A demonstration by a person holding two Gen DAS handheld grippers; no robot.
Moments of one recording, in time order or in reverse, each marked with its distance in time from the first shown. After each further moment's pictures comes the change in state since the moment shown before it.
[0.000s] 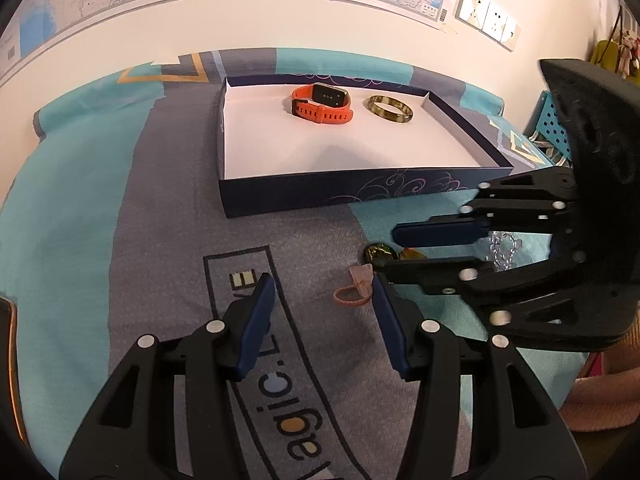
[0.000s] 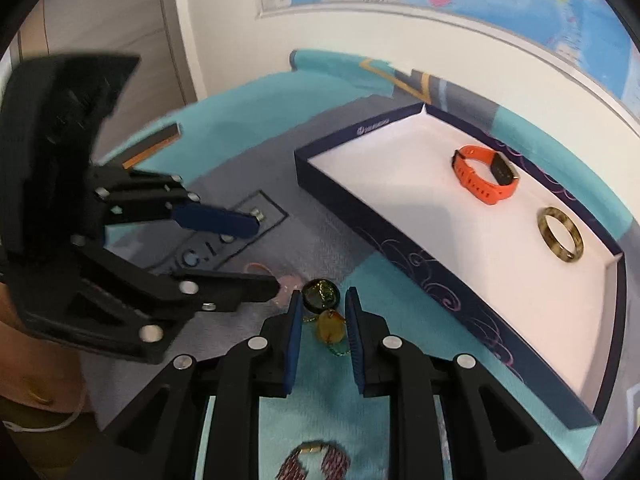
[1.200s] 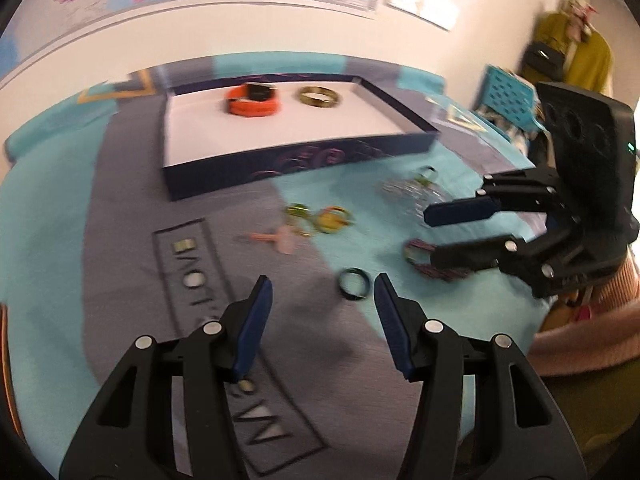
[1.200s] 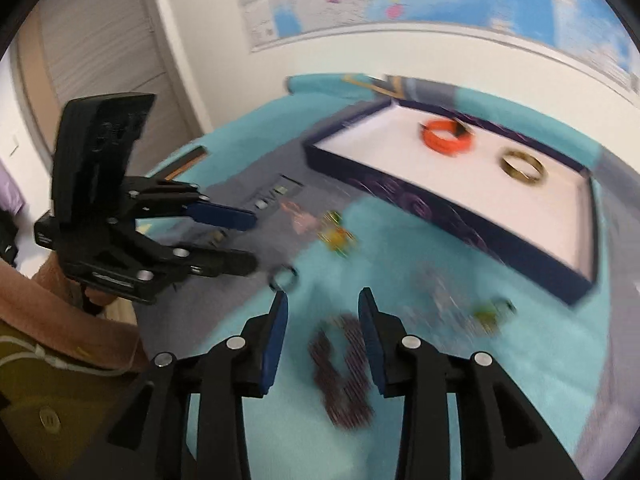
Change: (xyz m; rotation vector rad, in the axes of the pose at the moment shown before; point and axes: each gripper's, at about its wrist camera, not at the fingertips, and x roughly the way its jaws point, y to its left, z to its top) left arm -0.025 -0.035 -0.026 0.151 0.011 -0.141; right arm -0.074 -0.009 -0.085 0.194 -0.101 0.068
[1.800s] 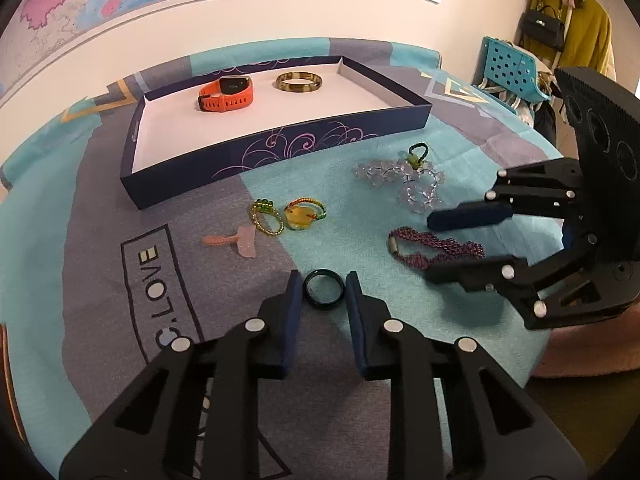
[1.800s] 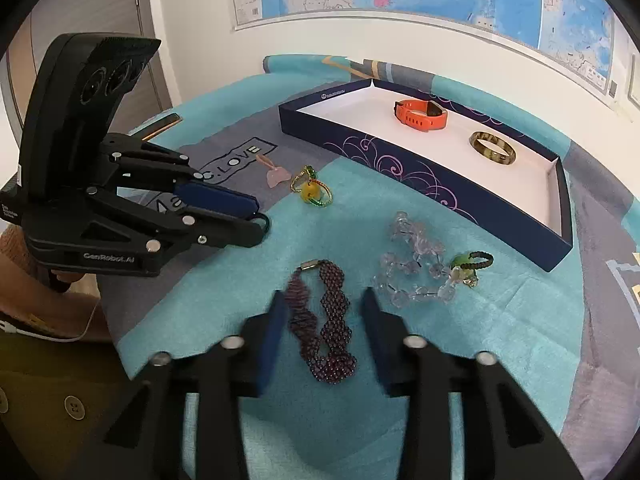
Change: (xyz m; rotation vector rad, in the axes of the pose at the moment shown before) left arm 0.019 -0.022 0.000 0.050 0.034 0.060; right arm 0.008 0.011 -0.016 -0.069 0.020 -0.126
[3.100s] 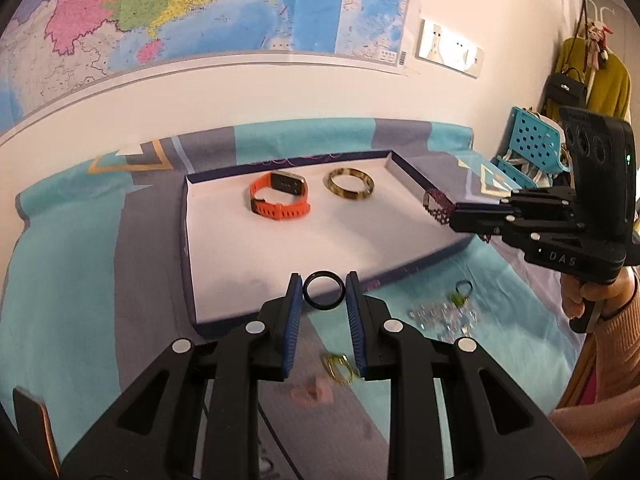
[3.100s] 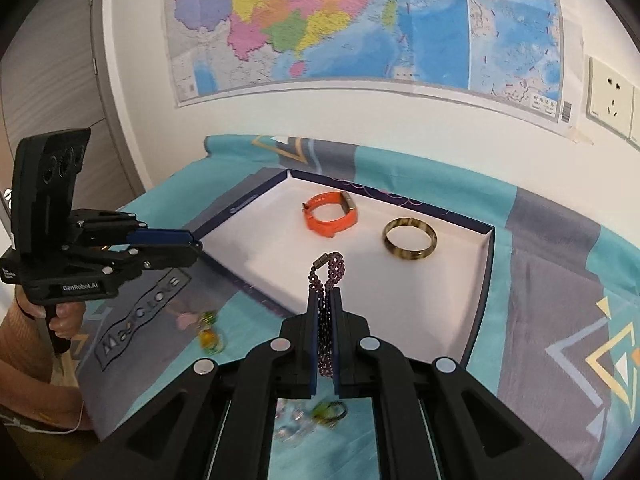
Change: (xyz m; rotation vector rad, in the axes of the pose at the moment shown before) left arm -0.014 0.050 0.085 -0.091 -0.165 0.046; right arm -0.015 -0.098 0.084 0.121 -0.152 -0.066
